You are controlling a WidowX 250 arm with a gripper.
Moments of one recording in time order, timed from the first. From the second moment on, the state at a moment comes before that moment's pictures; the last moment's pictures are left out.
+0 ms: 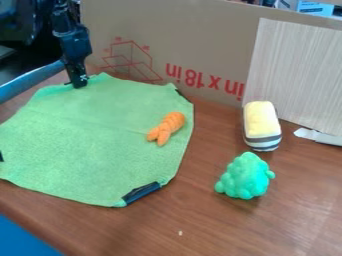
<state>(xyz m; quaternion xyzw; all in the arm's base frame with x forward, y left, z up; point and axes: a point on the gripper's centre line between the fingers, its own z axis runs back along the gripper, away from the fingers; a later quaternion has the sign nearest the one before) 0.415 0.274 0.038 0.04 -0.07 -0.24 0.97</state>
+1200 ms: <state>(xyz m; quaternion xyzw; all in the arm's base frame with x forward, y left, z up) 0.311 0.085 0.108 0.11 -0.18 -0.45 0.87</state>
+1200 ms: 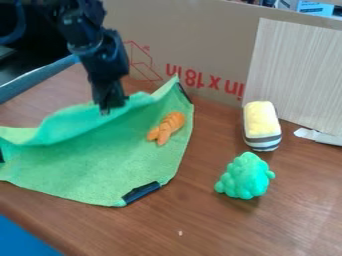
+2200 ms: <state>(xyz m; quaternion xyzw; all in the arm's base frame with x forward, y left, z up) 0.262 0.006 0.103 0.09 -0.19 -0.46 0.86</state>
